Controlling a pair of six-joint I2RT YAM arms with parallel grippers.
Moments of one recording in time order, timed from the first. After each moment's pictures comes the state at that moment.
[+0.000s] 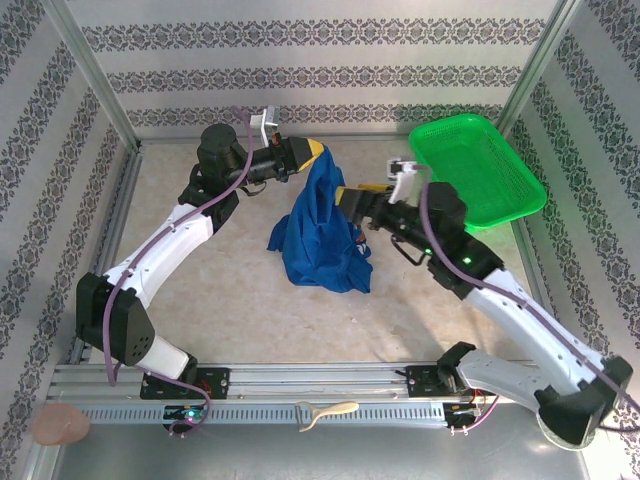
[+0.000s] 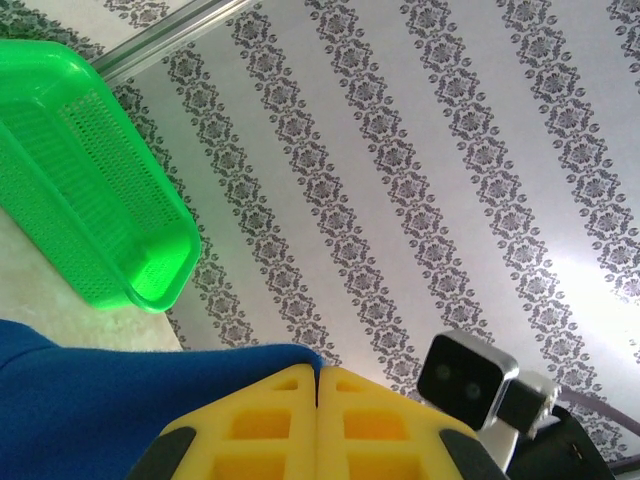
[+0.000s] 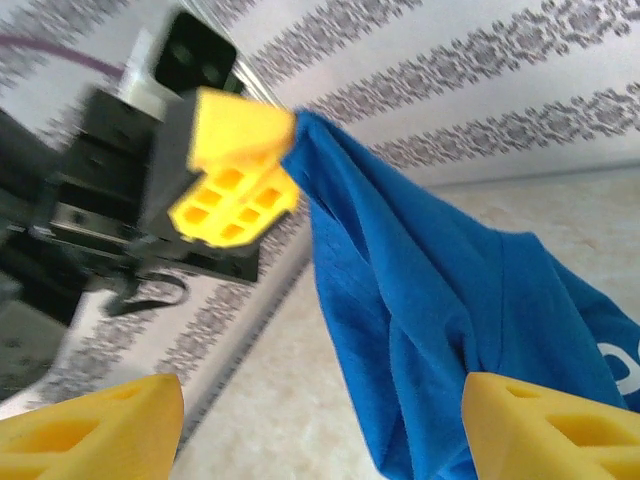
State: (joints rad) left arm -0.39 1.50 1.32 0.25 0.77 -1.14; right arm 0.64 1.04 1.05 -0.17 -0.15 0.60
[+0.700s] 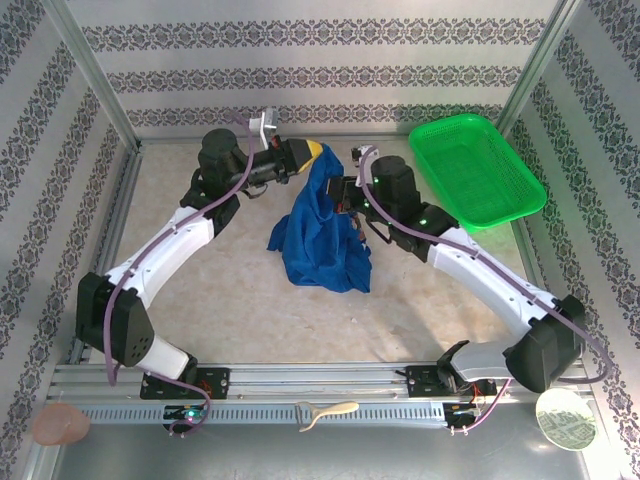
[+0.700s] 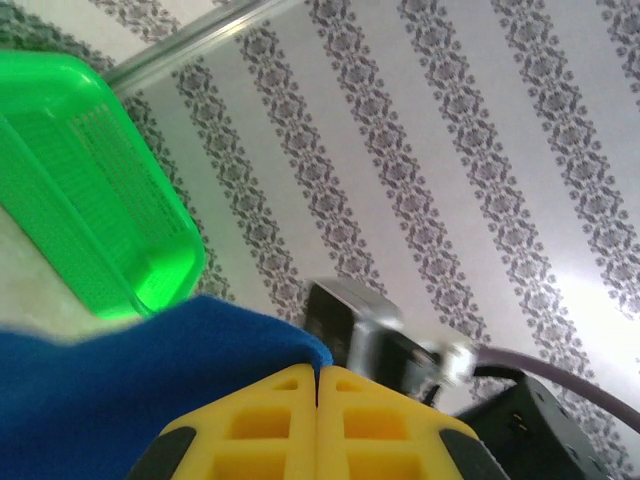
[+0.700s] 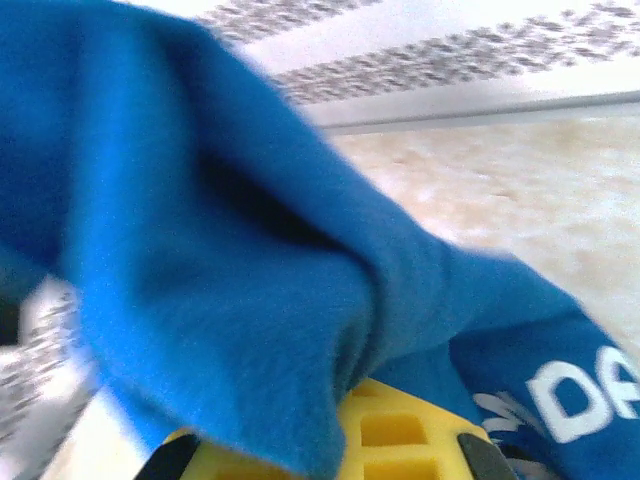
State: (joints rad) left arm -0.38 1.52 1.30 0.29 0.73 -1.16; right arm 0.61 1.32 1.19 -0.22 -0.17 0.52
